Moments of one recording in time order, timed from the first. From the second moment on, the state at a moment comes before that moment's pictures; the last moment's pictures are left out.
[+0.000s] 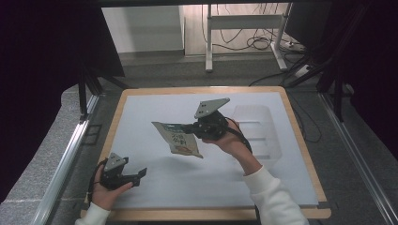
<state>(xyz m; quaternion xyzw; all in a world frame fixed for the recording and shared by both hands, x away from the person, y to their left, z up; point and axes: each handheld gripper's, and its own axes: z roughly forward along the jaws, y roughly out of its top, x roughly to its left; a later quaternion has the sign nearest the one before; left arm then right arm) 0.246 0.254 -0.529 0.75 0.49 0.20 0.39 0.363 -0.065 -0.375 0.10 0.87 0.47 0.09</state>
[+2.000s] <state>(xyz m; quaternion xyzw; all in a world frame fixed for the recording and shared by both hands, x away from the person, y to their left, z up) 0.256 0.248 -0.532 0.76 0.48 0.20 0.39 0.343 -0.148 -0.330 0.13 0.84 0.51 0.13</state>
